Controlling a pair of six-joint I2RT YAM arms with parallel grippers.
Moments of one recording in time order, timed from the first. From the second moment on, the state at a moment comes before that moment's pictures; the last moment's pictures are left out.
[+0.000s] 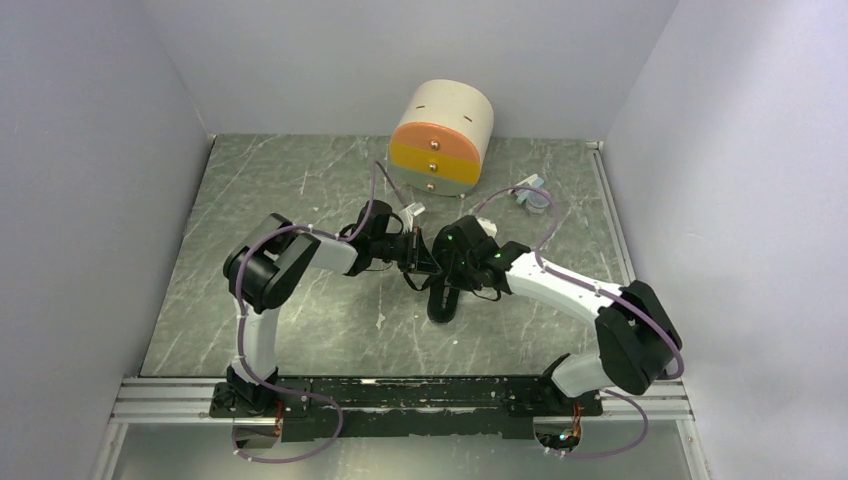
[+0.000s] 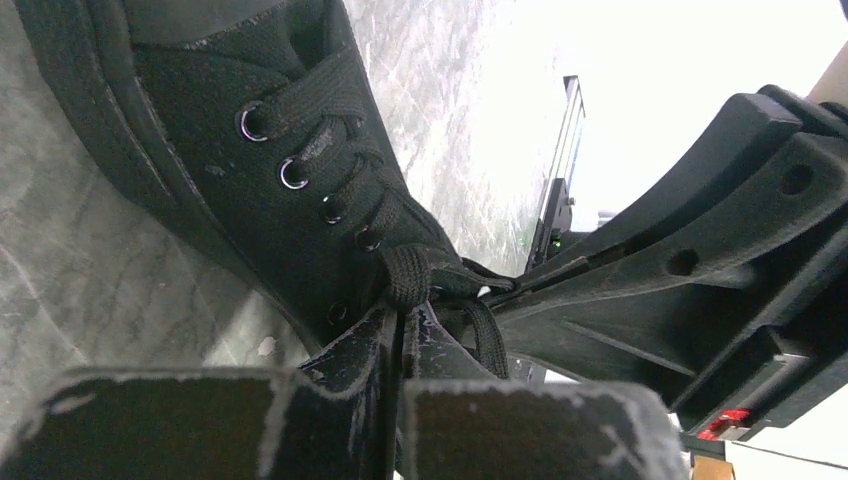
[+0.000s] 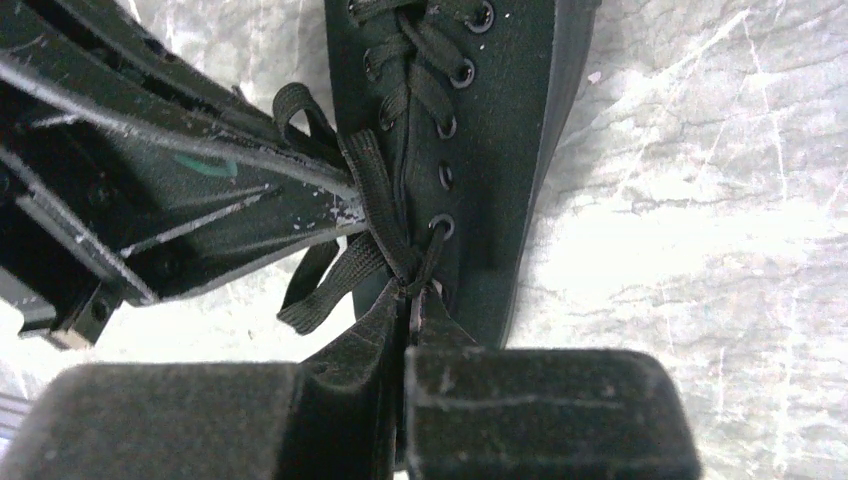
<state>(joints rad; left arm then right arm) -0.63 2.03 0.96 0.57 0.82 -0.76 0.71 1.43 0.86 -0.44 0.14 0.88</state>
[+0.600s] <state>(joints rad) -0.58 1.75 0.97 0.10 0.66 -0.42 0.55 1.26 0.86 -0.74 -0.08 0.55</state>
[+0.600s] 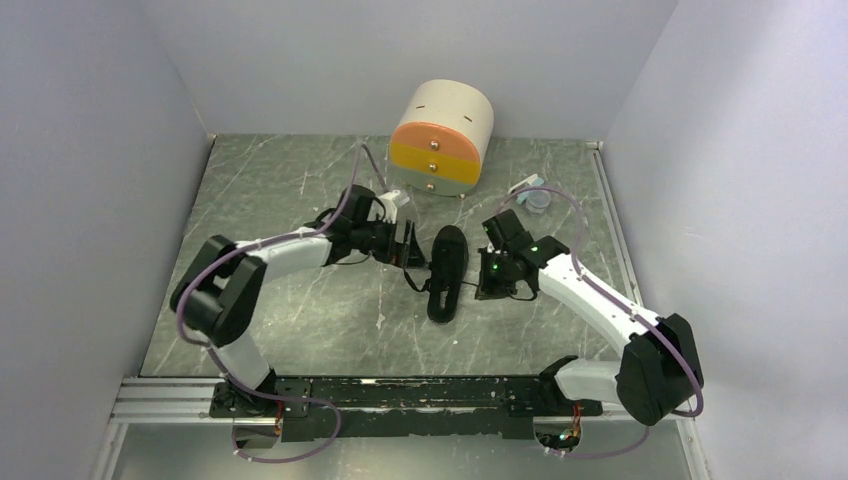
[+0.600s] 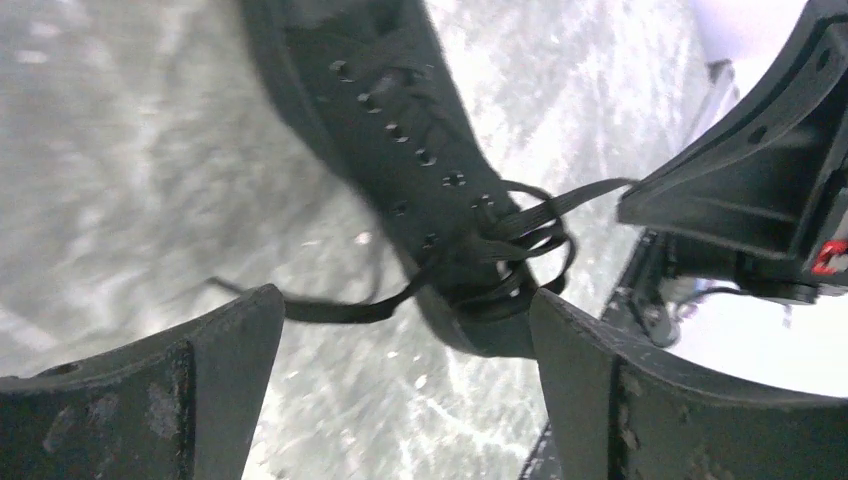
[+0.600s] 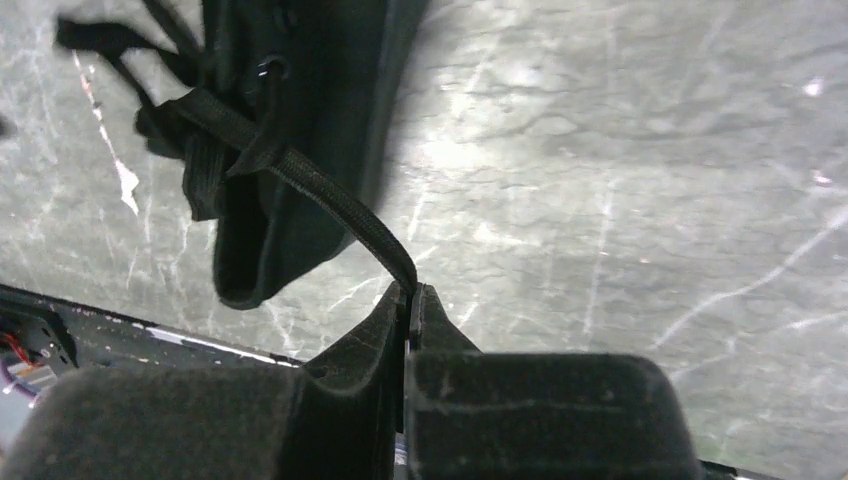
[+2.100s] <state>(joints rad) -0.74 1.52 0.85 -0.25 0.12 -0.11 0.46 1.16 1.03 -0.99 0.04 0.58</state>
